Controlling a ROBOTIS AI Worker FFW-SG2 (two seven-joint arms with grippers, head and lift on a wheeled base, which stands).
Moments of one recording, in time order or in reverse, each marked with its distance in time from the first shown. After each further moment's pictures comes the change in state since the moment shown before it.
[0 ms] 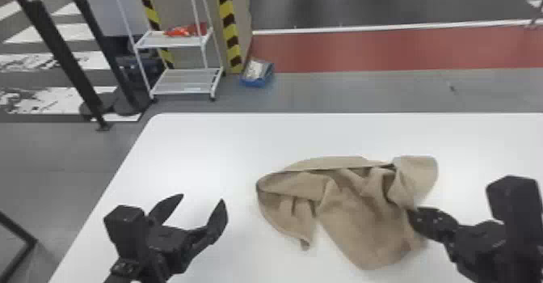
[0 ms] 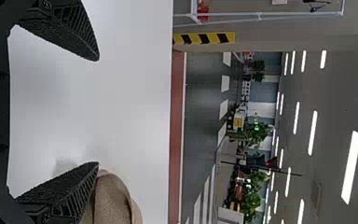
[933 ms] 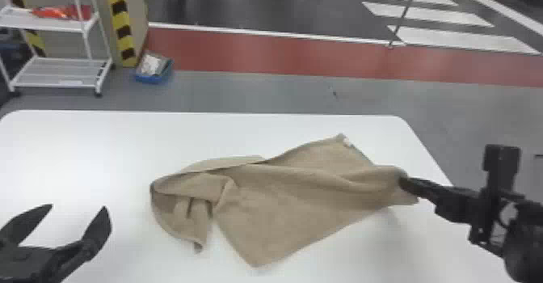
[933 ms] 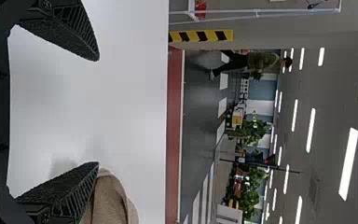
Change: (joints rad) left arm -0.002 0.000 -0.011 -0.020 -0.004 0.016 -0.002; right arm -0.280 -0.102 -0.501 0.305 -0.214 0.177 0.033
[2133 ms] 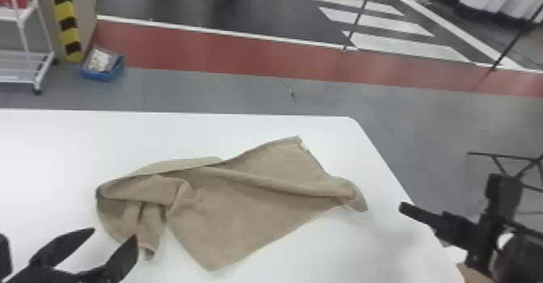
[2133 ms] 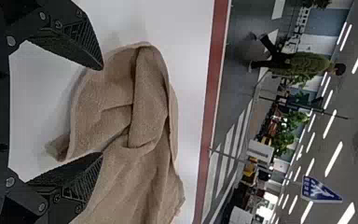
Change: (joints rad) left arm 0.000 0.000 -0.193 -0.093 -0.004 0.293 -0.121; right arm 0.006 0.043 -0.248 -0.074 0.074 0.215 -0.032
